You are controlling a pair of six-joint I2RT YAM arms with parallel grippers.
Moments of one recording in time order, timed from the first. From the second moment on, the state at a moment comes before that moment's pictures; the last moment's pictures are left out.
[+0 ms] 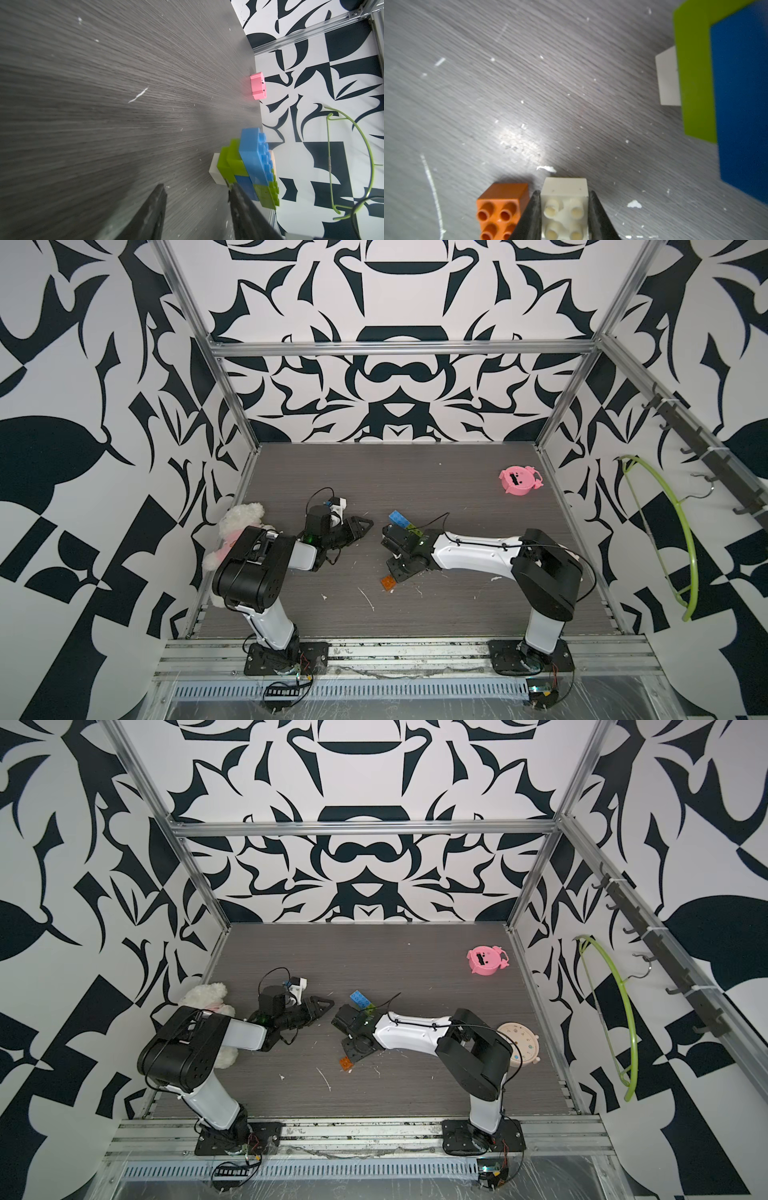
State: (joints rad) left arm -0.28 1.71 0.52 0.67 0.63 -0.83; right arm 0.98 1.80 1.16 -0.58 0.05 0.41
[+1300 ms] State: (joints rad) left arm -0.34 1.99 0.87 0.73 0.94 -0.97; right arm 0.60 1.86 1.57 -0.96 -0.22 -0.08
